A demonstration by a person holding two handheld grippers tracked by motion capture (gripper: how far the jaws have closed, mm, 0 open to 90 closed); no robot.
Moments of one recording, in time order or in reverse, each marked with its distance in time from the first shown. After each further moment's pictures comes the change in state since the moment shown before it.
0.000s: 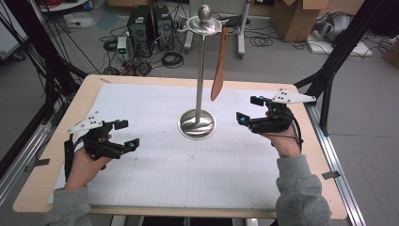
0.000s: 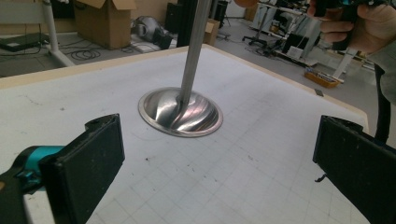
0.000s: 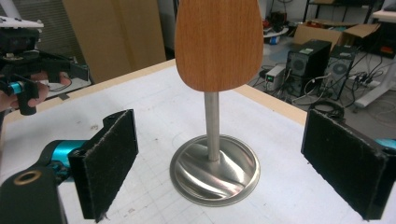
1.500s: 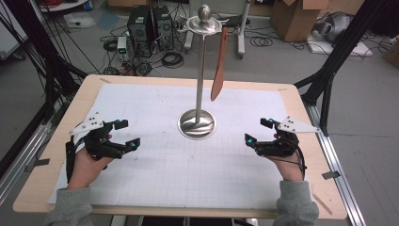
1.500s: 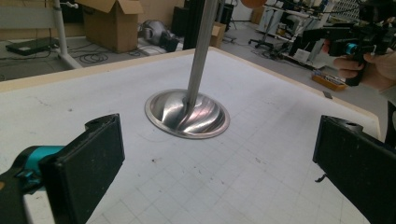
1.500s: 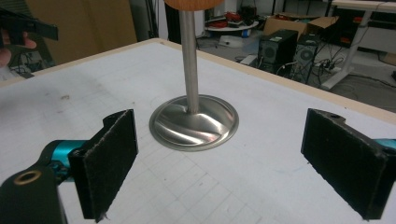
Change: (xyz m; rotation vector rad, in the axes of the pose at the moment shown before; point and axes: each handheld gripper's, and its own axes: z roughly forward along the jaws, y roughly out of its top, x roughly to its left) left arm 0.001 -0.004 0.001 -0.015 0.026 0.006; right arm 0.008 -0.071 -0.026 0.008 -0.124 0.020
